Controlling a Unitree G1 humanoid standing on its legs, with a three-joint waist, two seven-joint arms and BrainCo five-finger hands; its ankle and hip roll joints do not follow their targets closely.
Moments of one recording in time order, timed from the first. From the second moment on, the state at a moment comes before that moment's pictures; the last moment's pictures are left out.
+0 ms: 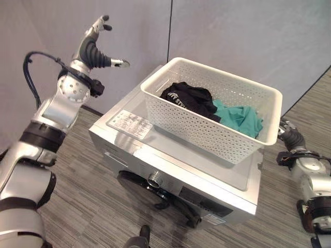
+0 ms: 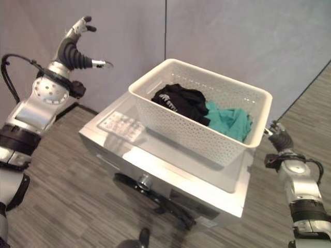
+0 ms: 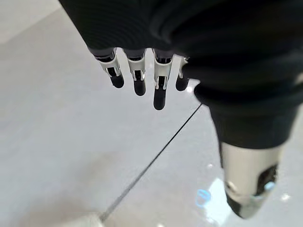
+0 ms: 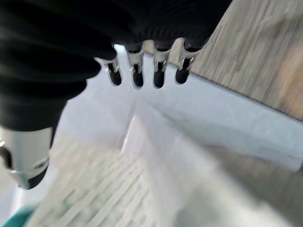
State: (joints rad) left arm -0.83 0.83 -0.39 0.32 -0.20 -0.02 0.14; right arm -0.22 -0.77 -0.13 0.52 0.50 0.12 -0.07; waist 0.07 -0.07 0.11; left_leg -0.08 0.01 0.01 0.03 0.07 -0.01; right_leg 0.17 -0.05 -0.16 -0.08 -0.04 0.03
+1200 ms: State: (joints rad) left arm 0.14 0.31 -0.13 1.00 -0.07 -0.13 0.09; right arm 0.21 -0.27 0.07 0.93 0.22 -0.14 -0.05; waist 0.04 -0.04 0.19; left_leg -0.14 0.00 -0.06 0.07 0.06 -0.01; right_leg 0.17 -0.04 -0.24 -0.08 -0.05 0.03
